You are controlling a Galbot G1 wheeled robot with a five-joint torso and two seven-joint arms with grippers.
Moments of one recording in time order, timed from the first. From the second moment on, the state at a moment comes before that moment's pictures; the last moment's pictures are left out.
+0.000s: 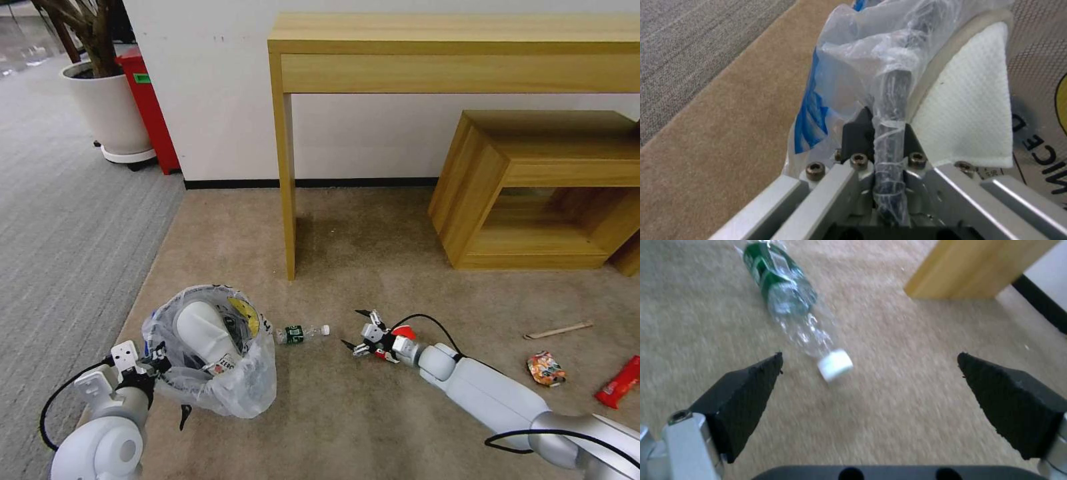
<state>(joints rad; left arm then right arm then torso) 1.55 -1.34 -0.77 -2.12 -0.69 0.53 -0.33 -0.50 1.10 -0.64 0.83 0.23 0.44 -0.18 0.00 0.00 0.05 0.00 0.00</state>
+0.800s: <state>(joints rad) 1.57 -1.33 -0.78 -2.13 -0.69 0.51 -0.32 -0.42 1.28 -0.71 0.63 0.19 0.50 -0.23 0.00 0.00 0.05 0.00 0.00</state>
